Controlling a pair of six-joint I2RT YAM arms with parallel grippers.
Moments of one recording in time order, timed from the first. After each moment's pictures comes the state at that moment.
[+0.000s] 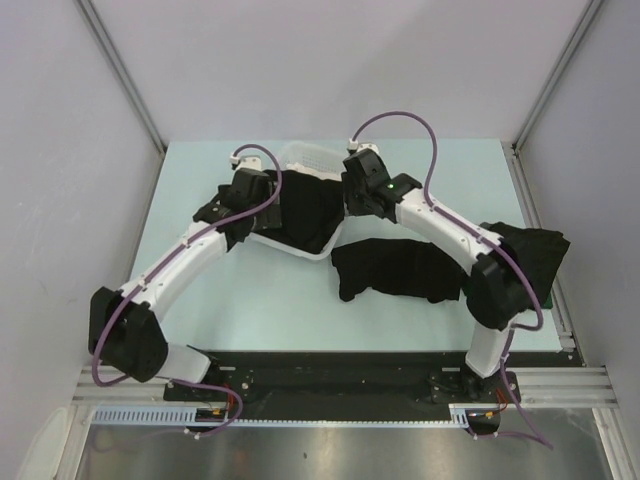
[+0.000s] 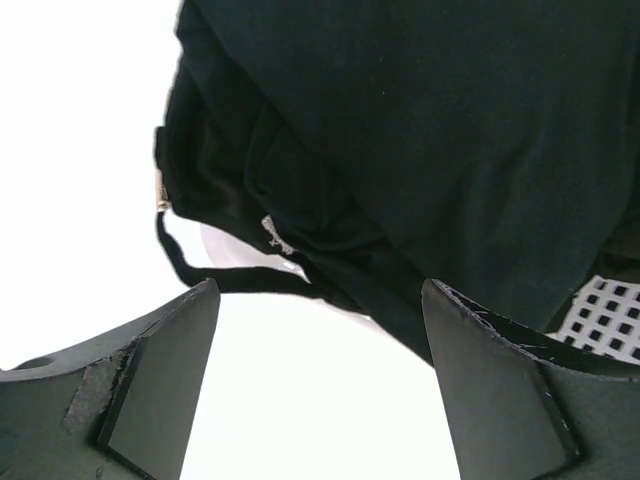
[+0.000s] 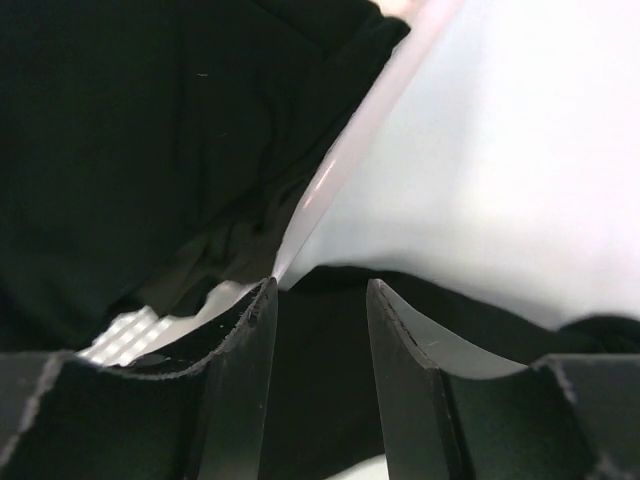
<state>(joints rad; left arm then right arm) -0.44 1.42 1.16 -0.53 -0.40 -0.34 0.66 1.77 1.60 -0.61 0.27 0.39</state>
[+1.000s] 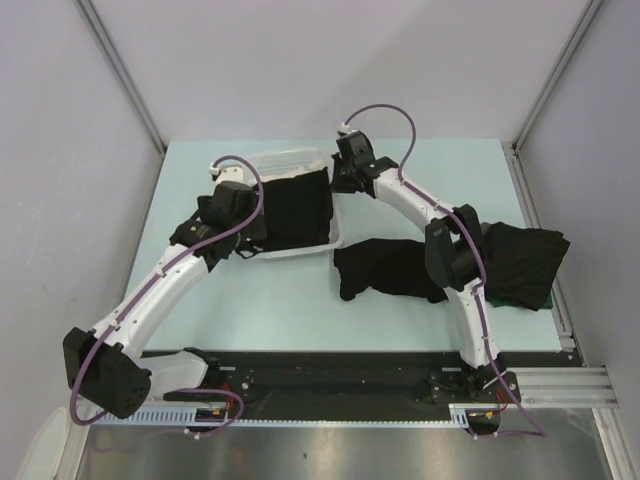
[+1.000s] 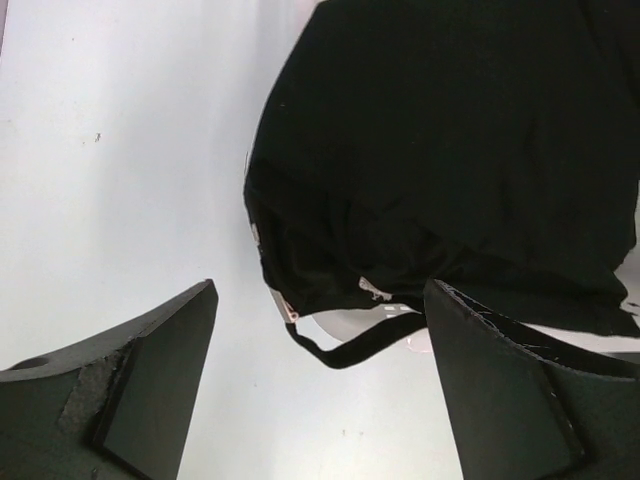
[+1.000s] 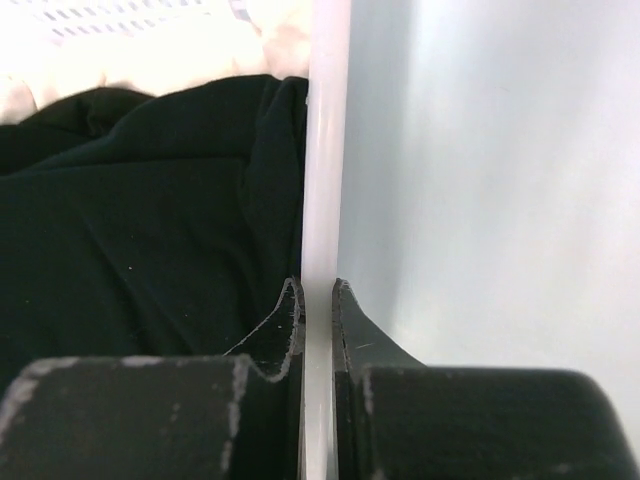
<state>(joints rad) -0.44 1.20 1.08 -0.63 -0.47 -0.34 0.55 2.23 1.95 -0.46 0.05 0.44</state>
